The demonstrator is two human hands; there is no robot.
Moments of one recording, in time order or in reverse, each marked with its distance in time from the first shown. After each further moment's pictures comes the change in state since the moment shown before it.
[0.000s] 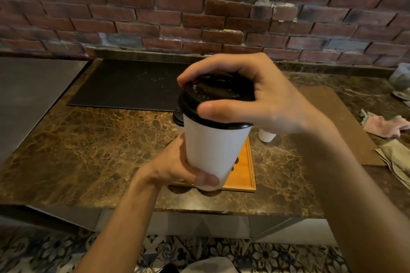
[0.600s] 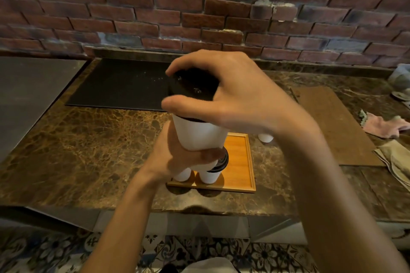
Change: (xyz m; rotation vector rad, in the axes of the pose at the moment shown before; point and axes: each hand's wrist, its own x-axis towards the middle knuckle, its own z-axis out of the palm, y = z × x) left_hand 0.003 0.001 -0.001 0.253 0.488 0.128; right_hand 0.024 -0.007 0.020 -0.389 0.092 0.086
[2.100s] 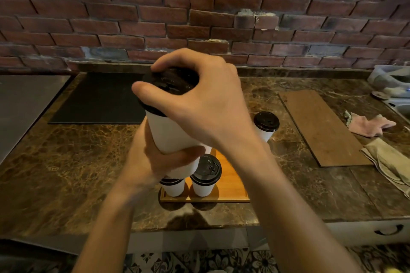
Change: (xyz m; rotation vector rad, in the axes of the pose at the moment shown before) left_hand 0.014 0.008 -0.013 0.010 0.101 0.085; right_hand 0.010 -0.010 0.024 0.225 0.436 0.173
